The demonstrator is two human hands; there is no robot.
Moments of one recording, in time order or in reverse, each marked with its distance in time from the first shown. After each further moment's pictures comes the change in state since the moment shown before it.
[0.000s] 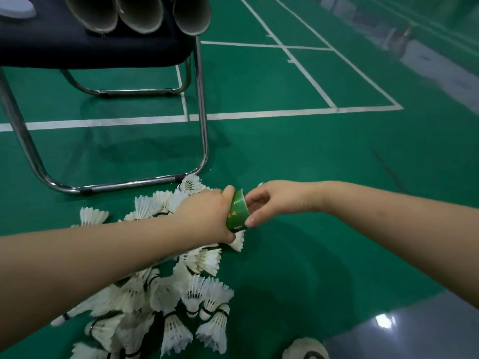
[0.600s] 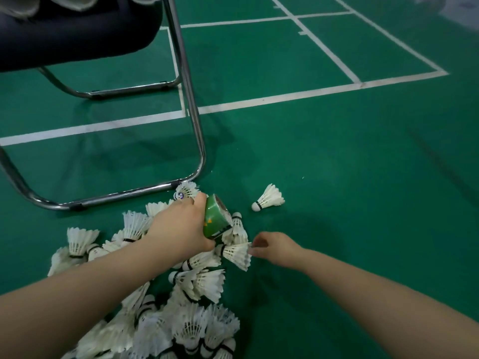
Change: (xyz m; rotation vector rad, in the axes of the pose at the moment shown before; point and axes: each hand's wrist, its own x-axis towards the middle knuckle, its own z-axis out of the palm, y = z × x) left_hand 0.052 -0.032 0.036 0.074 -0.094 -0.286; right_hand 0.114 0.155 0.069 0.070 0.200 0.258
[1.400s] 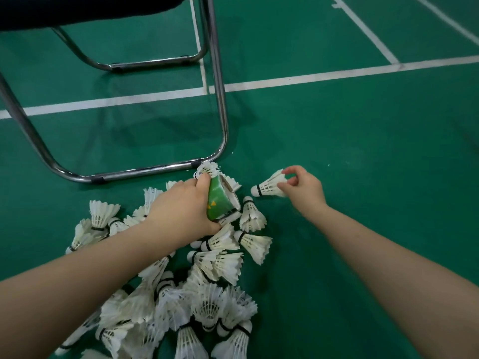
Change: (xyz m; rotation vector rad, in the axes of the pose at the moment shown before) left_hand -0.013 -0.032 0.001 -0.062 0.059 -0.040; right_hand 0.026 -0.036 -0.044 0.368 0.553 -0.085
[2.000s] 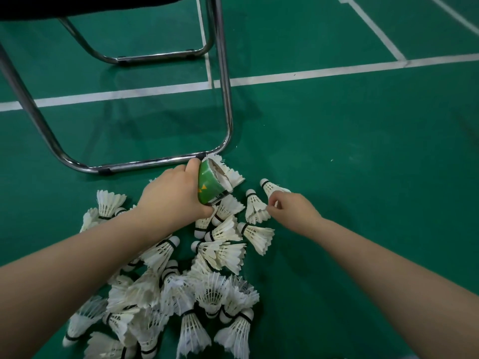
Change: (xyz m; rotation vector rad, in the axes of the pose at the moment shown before) left_hand -0.009 -0.016 -0.006 -0.077 0.075 -0.061; right_hand -0.039 0.001 0.017 -0.515 -0.352 -0.128
